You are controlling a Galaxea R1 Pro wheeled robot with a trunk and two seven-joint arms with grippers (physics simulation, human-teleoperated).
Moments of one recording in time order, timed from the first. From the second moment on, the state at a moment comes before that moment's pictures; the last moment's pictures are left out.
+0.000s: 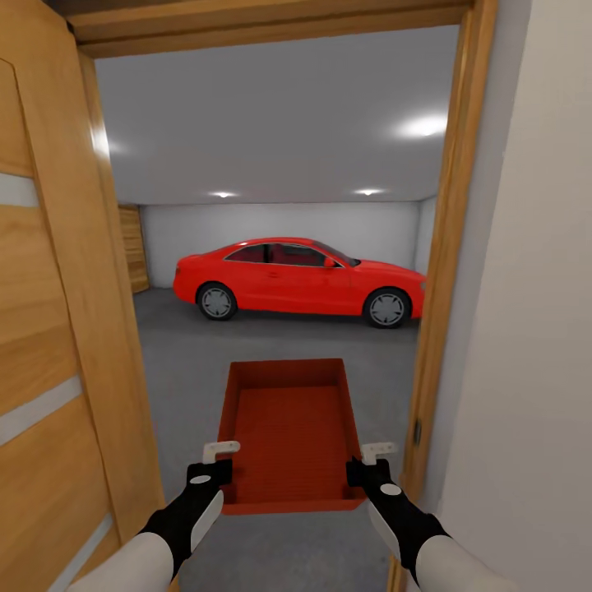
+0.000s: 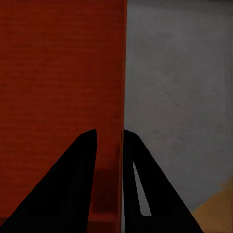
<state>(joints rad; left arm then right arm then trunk) -0.63 -0.08 -0.16 -0.41 0.18 0.09 0.33 -0.63 0.10 0.07 -0.32 0.03 -0.07 -0.08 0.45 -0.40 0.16</state>
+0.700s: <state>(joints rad) -0.63 -0.09 -0.16 -0.41 0.18 0.09 0.33 -0.63 0.10 0.07 -0.32 0.03 -0.08 -0.08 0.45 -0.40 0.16</state>
